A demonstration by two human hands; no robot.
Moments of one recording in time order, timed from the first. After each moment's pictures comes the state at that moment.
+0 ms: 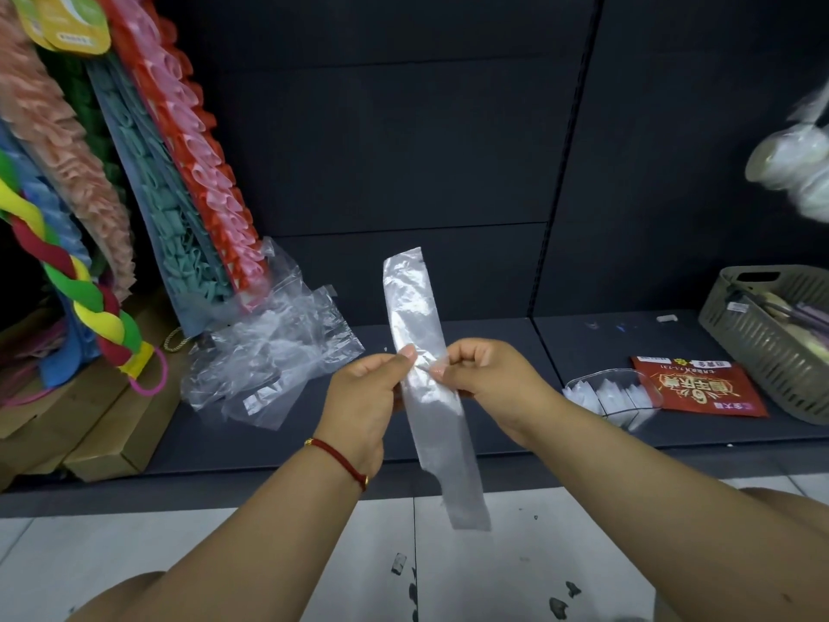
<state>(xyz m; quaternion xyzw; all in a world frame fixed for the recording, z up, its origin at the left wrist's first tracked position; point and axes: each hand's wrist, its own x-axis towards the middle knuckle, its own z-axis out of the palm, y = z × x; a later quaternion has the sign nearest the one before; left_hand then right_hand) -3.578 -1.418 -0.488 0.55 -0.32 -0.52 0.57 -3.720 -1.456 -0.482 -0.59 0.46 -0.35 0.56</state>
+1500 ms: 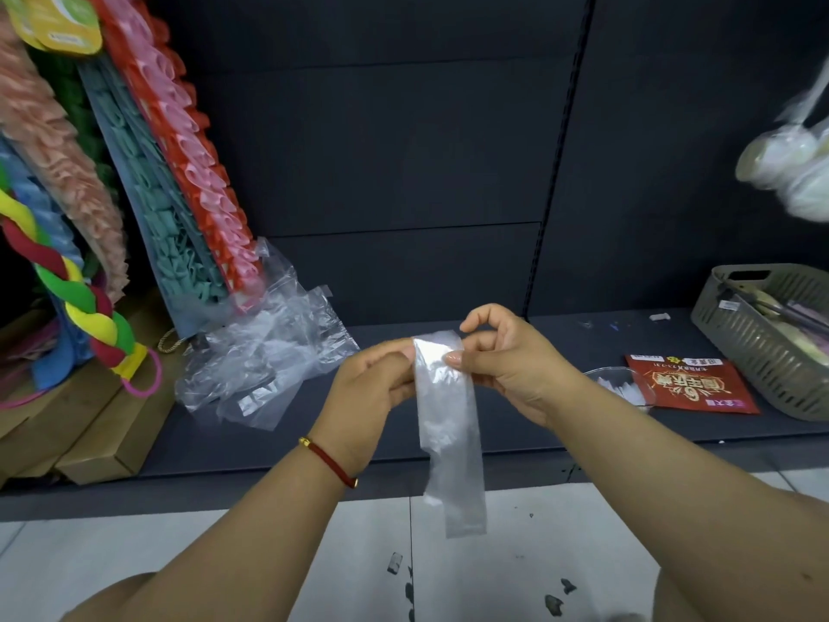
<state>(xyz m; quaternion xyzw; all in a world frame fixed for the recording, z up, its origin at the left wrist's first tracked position) -3.574 -1.416 -0.484 0.46 -0.48 -0.52 0.54 -3.743 -1.467 -0.471 -0.55 0.40 -0.39 0.61</state>
